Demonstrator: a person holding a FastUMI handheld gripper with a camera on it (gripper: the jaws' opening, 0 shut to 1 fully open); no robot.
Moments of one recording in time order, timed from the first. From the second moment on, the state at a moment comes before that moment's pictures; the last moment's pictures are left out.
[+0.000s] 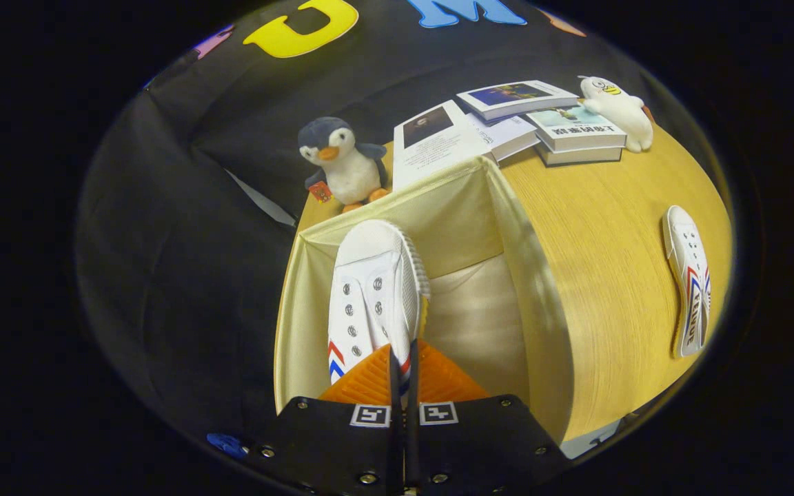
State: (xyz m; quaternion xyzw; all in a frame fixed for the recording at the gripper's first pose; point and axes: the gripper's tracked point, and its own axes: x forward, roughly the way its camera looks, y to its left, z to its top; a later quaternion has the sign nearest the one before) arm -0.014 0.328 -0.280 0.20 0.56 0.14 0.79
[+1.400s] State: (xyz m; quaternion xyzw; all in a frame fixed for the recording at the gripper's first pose) arm 0.021 0.233 -0.187 0.12 0.44 0.20 0.87
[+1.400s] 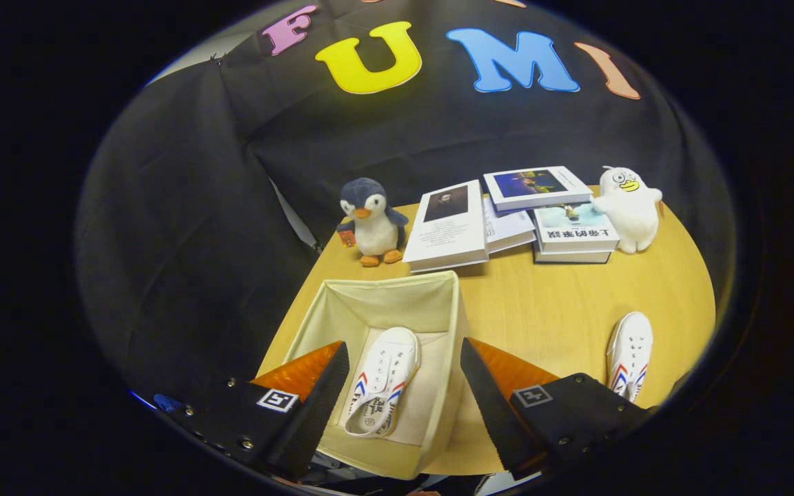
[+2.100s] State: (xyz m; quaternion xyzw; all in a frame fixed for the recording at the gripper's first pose) arm 0.034 0.066 -0.214 0.12 0.44 0.12 0.88
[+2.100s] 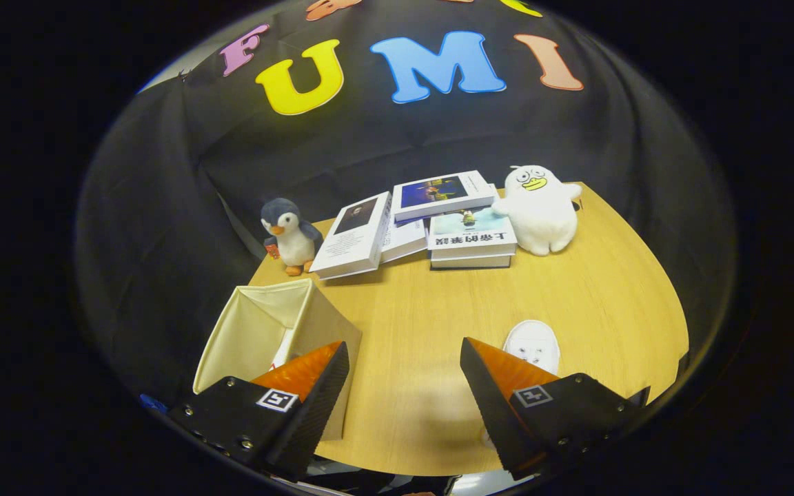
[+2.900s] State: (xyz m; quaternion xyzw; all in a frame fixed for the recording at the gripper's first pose) arm -0.003 -0.073 -0.313 0.06 0.51 0.03 0.85
